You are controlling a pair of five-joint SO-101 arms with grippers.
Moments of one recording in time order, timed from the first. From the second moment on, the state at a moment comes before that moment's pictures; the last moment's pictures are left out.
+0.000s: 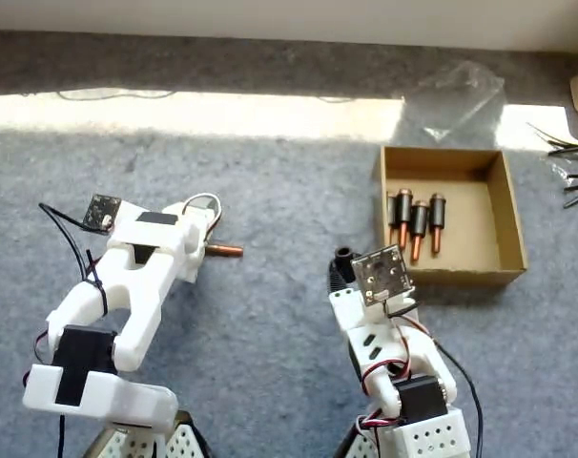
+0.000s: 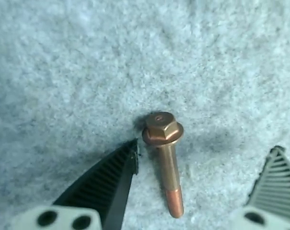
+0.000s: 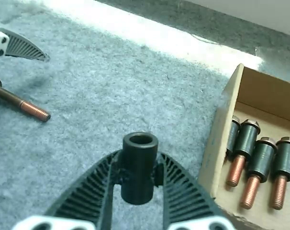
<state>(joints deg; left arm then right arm) -1.4 -0.7 43.0 38.8 86.1 -19.3 -104.4 94.9 42.0 11.5</state>
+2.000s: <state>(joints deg) 2.2 0.2 27.6 58.6 38.6 -19.3 -104.4 94.9 42.0 11.5</state>
